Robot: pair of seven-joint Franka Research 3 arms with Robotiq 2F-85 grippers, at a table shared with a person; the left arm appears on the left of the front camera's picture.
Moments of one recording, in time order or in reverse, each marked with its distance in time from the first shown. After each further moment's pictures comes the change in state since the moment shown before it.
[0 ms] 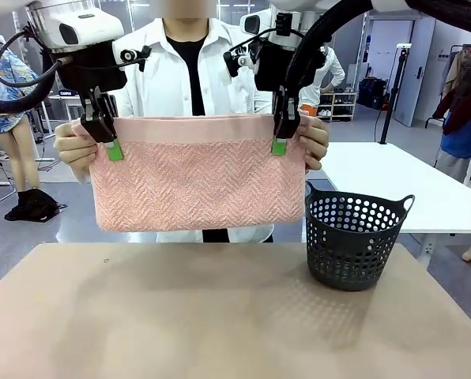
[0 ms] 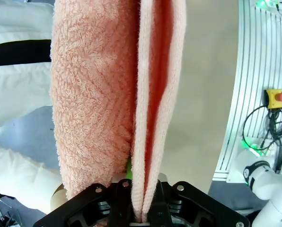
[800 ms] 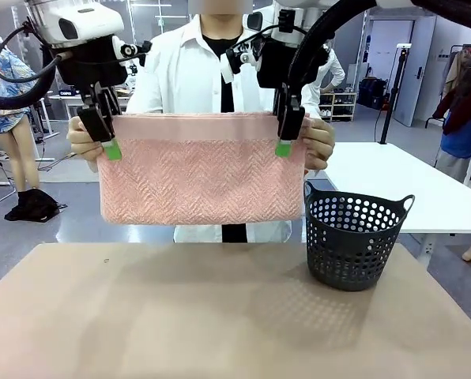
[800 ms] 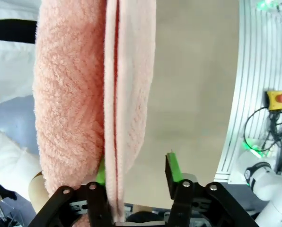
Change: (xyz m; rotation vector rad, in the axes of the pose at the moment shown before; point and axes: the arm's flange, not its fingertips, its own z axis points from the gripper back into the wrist) left arm 0.003 -0.001 0.011 0.018 -0.014 -0.006; right arm -0.005 0.000 0.008 -0.014 -0.002 -0.012
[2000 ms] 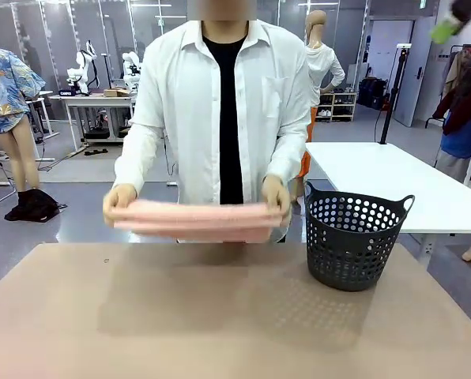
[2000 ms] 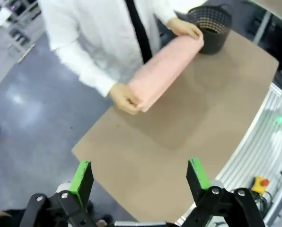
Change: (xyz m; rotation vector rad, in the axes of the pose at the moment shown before) left arm -0.245 -0.084 0.198 0.313 -0.444 0.614; right arm -0.276 0.041 0.165 -0.172 -0.441 -0.744
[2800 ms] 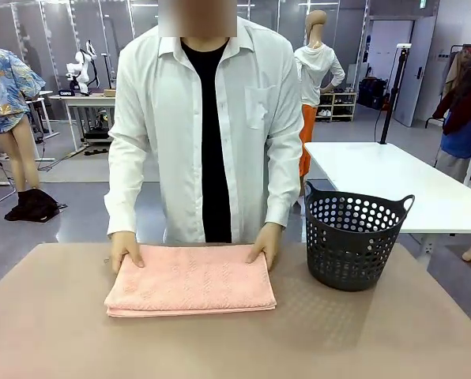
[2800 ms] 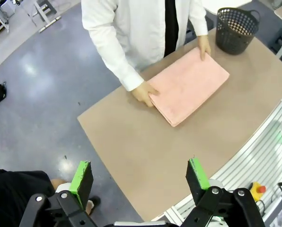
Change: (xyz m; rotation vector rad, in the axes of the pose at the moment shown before) left arm -0.060 -0.004 0.028 0.093 0.028 0.158; right arm -0.078 -0.005 0.042 -0.084 -0.056 -0.159
